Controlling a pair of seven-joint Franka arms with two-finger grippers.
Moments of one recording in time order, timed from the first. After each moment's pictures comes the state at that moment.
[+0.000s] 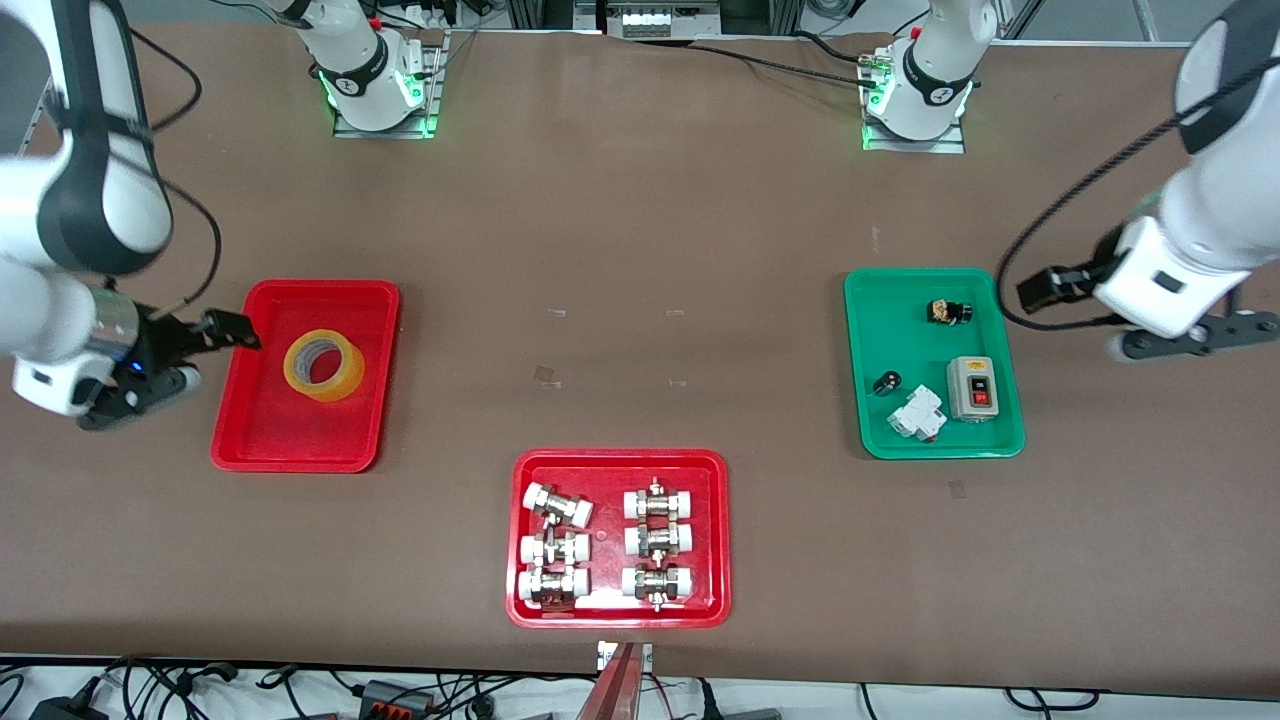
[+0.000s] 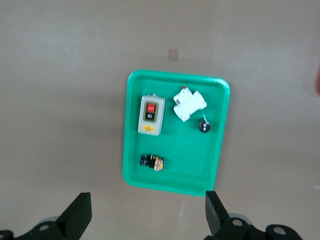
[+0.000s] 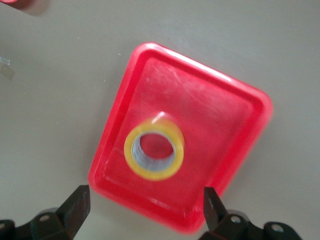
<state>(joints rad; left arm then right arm) 0.10 0.21 -0.24 -1.42 0.13 1.51 -0.28 0.00 0.28 -0.04 -1.64 0.05 1.78 -0.43</state>
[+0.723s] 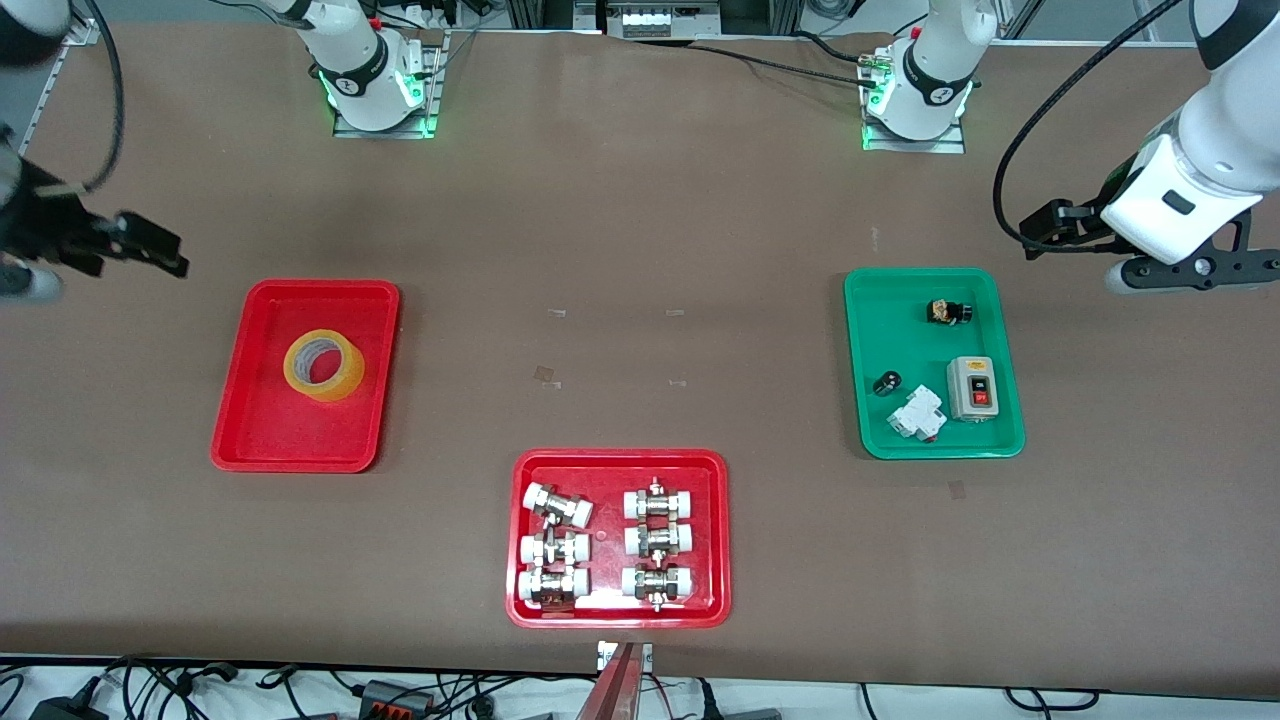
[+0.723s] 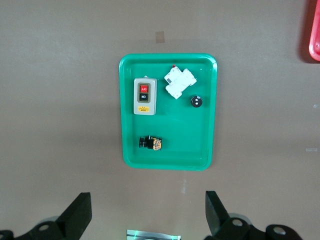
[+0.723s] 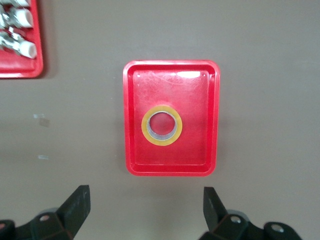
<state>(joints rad) 0.01 0.06 -0.14 -1.53 0.08 1.46 -0.19 0.04 0.03 -0.04 -1.57 0.01 1.59 0.03</state>
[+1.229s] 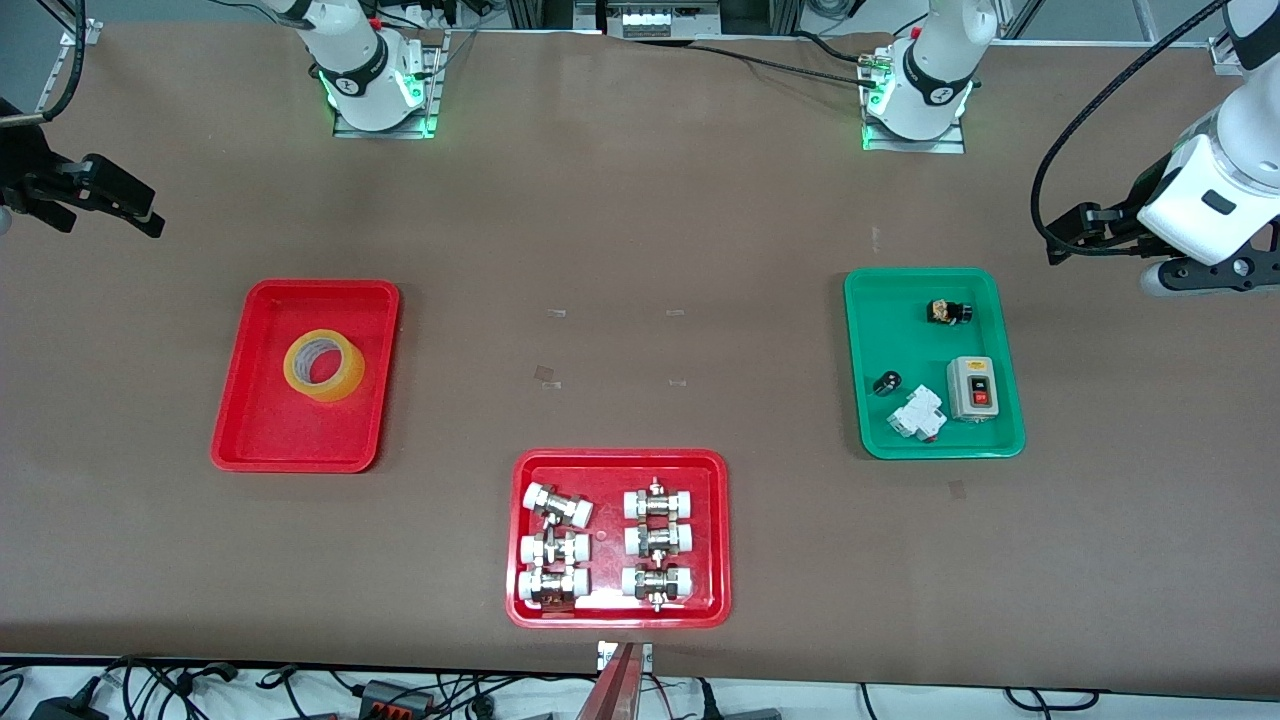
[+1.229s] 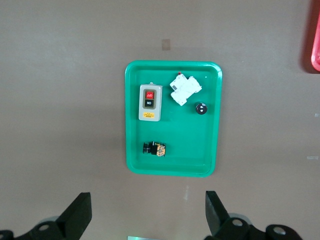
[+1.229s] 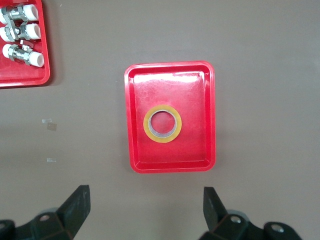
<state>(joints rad) 0.03 0.06 -0.14 -1.54 0.06 1.49 -0.17 0.04 -0.04 -0.04 -1.59 0.01 1.58 0.07</state>
